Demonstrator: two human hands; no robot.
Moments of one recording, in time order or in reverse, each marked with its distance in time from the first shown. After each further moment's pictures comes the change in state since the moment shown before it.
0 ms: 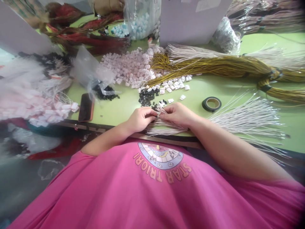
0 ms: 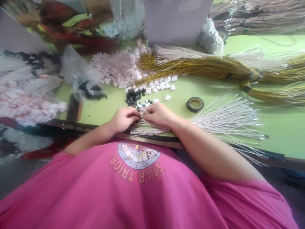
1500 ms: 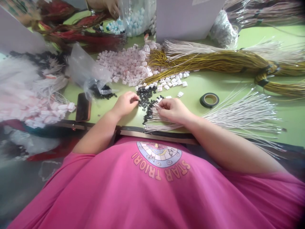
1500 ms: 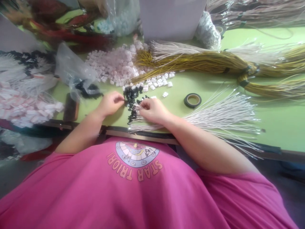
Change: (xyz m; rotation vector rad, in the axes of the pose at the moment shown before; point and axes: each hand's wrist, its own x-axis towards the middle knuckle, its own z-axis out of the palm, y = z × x) left_hand 0.027 -0.046 -0.049 0.331 0.088 -0.084; right_hand 0.002 -0.008 0.009 -0.042 0.204 -0.072
